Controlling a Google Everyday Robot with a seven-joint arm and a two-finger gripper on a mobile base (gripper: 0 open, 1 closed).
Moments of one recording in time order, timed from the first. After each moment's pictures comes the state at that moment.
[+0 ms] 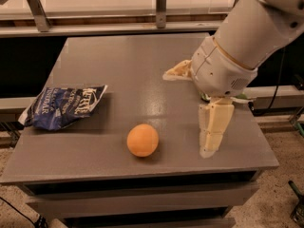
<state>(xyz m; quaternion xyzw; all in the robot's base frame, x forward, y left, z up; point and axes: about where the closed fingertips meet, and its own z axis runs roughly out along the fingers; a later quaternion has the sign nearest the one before) 0.414 -0.066 0.926 -0.80 0.56 0.11 0.19</state>
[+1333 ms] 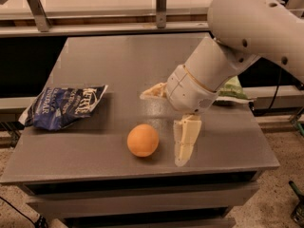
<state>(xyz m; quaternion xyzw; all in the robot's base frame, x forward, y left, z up) 0.427 -0.017 0.861 -0.82 0.51 0.19 0.20</state>
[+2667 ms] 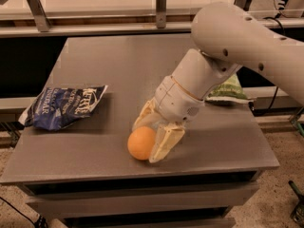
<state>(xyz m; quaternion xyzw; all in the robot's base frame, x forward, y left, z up) 0.411 0.005 0.842 -0.82 0.49 0.24 0.18</state>
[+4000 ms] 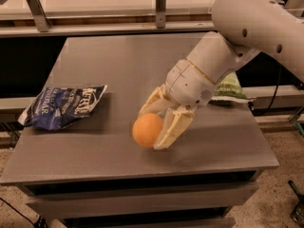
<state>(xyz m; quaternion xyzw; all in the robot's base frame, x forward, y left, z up) 0.417 -0.006 0.875 -0.79 0.49 0.30 0.20</state>
